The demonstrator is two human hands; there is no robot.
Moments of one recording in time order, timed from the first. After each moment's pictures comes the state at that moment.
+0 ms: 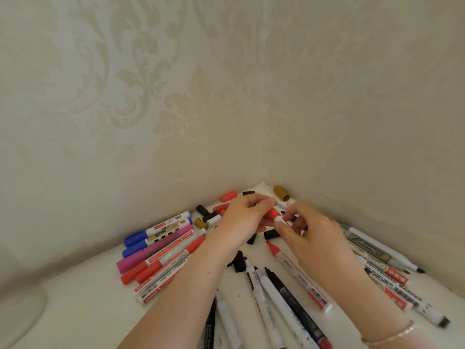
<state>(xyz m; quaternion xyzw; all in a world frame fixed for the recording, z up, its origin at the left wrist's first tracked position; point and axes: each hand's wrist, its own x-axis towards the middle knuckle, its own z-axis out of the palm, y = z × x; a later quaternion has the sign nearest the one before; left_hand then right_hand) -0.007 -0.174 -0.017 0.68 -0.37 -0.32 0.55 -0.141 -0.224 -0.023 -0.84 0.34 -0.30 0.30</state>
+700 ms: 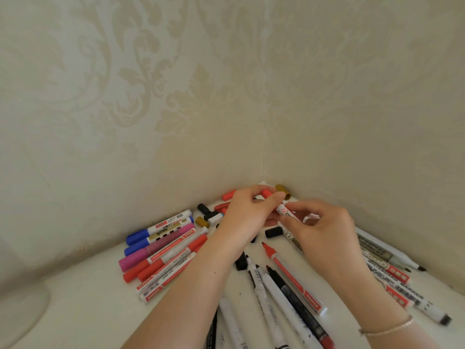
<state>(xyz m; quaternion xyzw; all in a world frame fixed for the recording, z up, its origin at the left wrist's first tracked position) -0.018 -0.173 -0.006 0.64 -0.36 -0.31 0.61 -0.140 -0.221 -0.017 -0.75 0.31 -0.41 0.41</state>
